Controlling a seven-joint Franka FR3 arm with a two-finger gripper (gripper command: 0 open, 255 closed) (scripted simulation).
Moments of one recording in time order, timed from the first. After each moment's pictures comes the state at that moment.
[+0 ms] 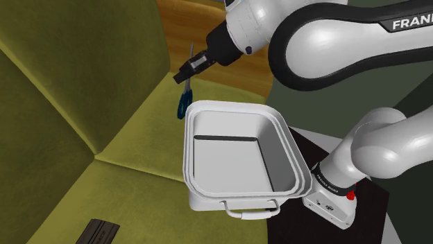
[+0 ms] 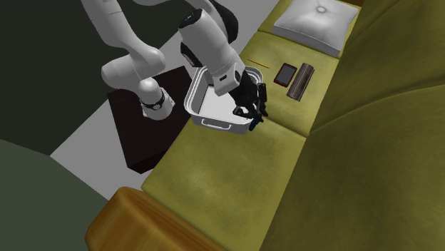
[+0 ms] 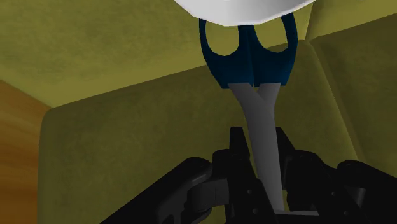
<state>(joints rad) 0.03 -0.54 0.60 -2.52 0.63 2.78 -0.14</state>
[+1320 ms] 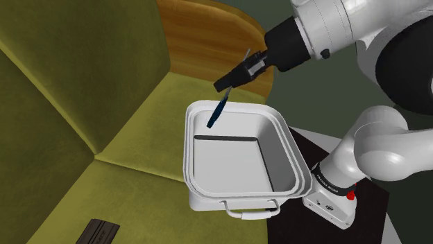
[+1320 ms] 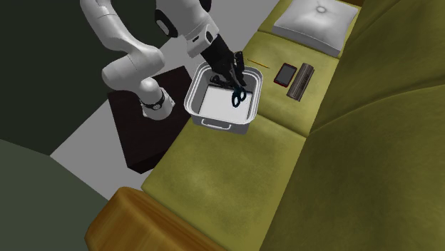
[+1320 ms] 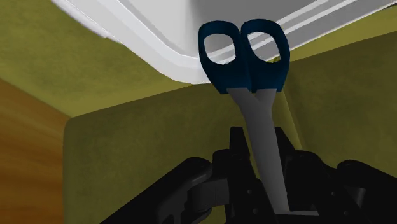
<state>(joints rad) 0.16 -0.99 0.54 -2.69 0.65 2.50 -0.02</state>
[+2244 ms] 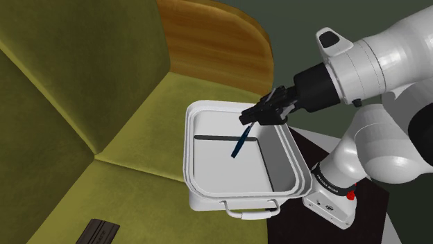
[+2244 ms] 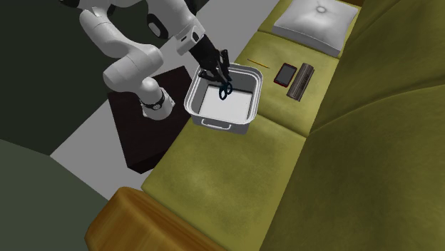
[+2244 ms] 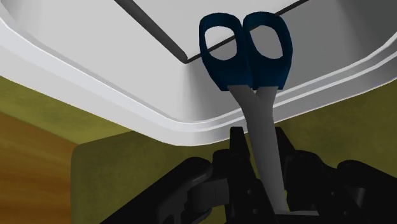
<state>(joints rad) 0.32 -1.27 0.61 -2.91 0.70 2.43 0.09</state>
